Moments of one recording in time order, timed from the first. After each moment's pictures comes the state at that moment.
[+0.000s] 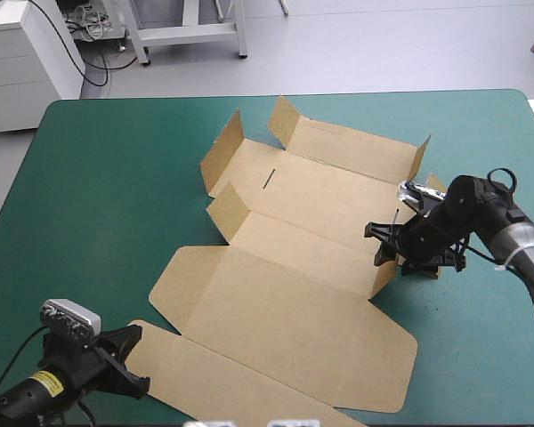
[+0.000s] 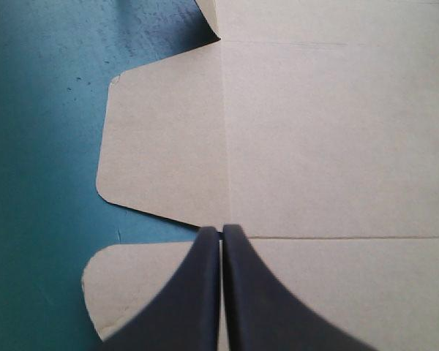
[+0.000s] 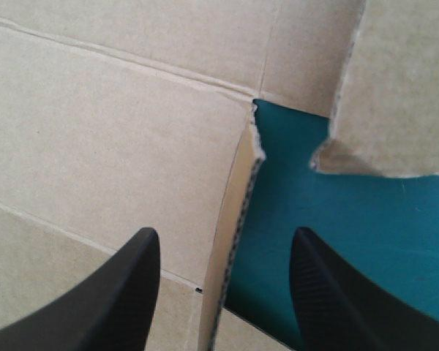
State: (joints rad) left arm -0.27 0.35 -0.45 -0.31 0.83 0.23; right arm 0.12 1.50 -1.09 0.35 1.05 0.15
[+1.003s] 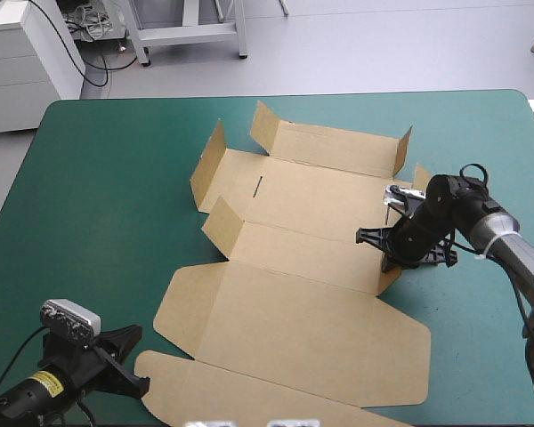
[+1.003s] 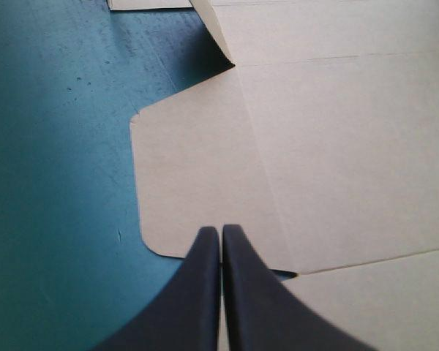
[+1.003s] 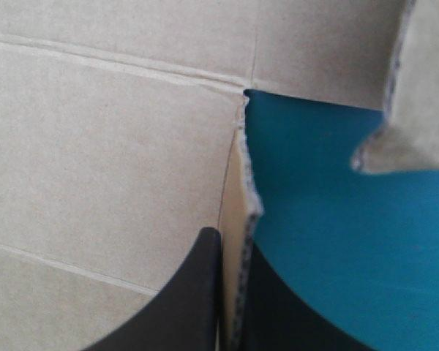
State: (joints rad) left arm -0.27 0.35 -0.45 -0.31 0.83 0.23; right arm 0.18 1.58 -1.12 0.26 1.04 0.16
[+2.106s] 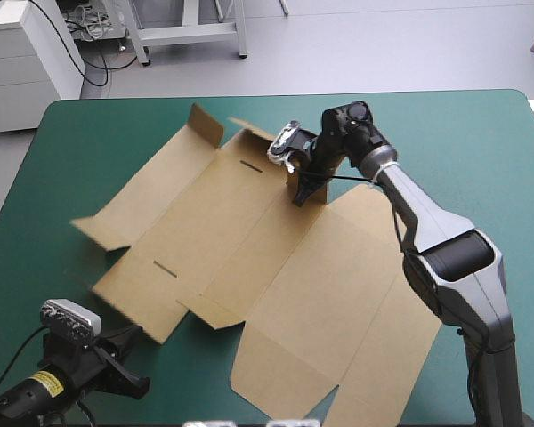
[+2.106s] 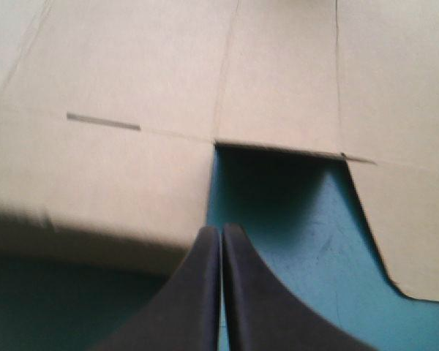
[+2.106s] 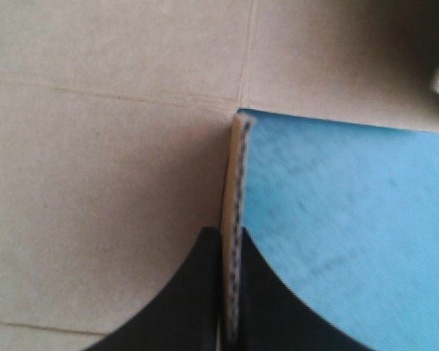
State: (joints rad) left arm -0.27 0.35 -0.45 -0.31 0.83 0.23; right arm 0.43 2.19 -2.12 0.13 1.18 -0.72
